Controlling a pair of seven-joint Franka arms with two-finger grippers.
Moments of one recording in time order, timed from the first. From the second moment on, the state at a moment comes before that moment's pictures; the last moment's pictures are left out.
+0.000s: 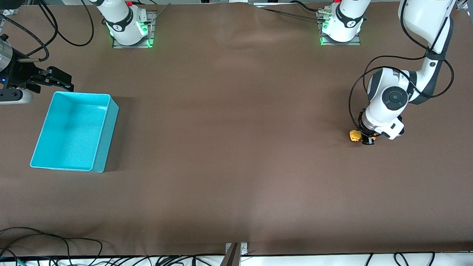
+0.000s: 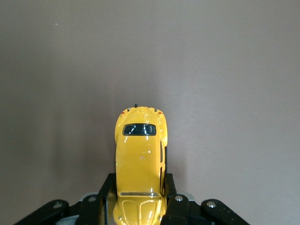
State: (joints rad) left arm -0.01 0.42 -0.03 -2.17 0.27 2.59 -1.90; right arm 0.12 0.00 -0.05 -1.63 0.01 1.55 0.06
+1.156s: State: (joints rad) left arm 0.00 0.46 -0.15 -2.15 0.31 2.55 -2.05; right arm 0.12 0.00 -0.06 -1.63 0.01 1.54 0.06
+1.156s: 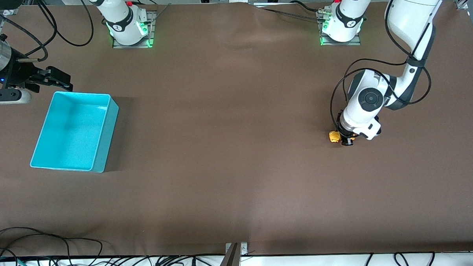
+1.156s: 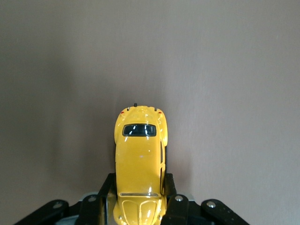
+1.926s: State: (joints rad) left arm 0.05 0.45 -0.07 -2.15 0.31 2.54 -1.83; right arm 0.12 0.00 -0.06 -1.63 0.01 1.54 0.05
